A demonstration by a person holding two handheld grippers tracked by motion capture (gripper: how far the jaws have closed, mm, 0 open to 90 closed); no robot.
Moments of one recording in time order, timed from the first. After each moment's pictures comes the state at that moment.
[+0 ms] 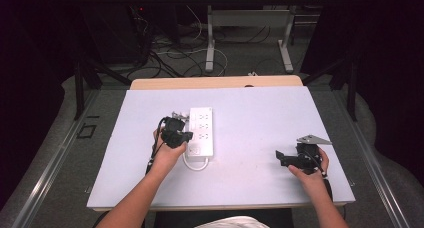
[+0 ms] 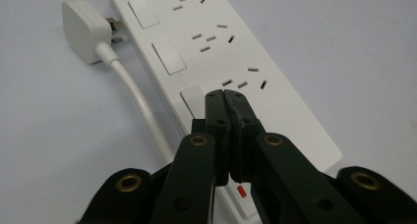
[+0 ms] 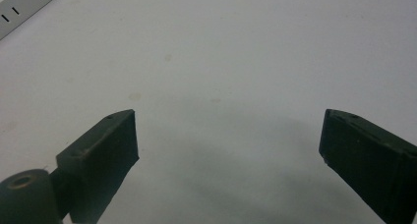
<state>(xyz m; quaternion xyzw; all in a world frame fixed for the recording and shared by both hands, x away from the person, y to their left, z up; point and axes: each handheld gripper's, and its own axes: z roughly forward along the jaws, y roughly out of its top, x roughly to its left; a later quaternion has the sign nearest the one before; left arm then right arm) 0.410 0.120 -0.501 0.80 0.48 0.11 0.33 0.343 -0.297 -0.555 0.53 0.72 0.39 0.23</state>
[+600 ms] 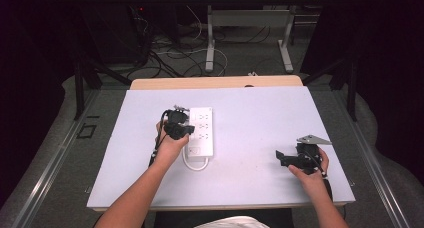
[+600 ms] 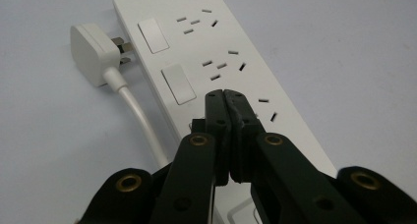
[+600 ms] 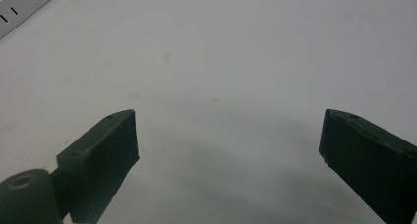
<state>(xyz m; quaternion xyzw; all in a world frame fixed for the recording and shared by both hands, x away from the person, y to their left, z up) 0.433 0.112 -0.499 0.80 0.50 0.10 0.32 0.343 -0.297 -0.555 0.53 0.72 0.39 0.23</state>
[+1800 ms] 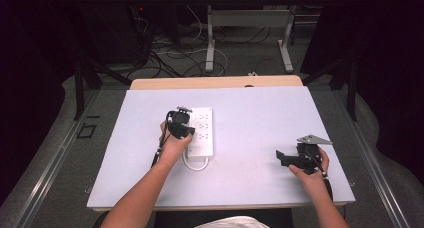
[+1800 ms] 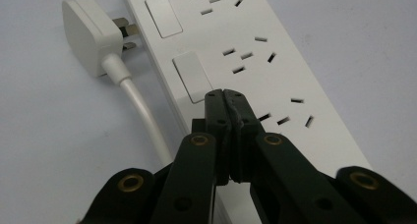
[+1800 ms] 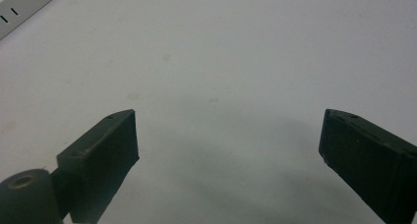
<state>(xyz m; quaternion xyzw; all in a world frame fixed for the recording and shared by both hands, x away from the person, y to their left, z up) 0.447 0.106 -0.519 0.80 0.52 0.10 0.29 0.343 -0.298 -0.555 0.53 0.72 0.39 0.23</state>
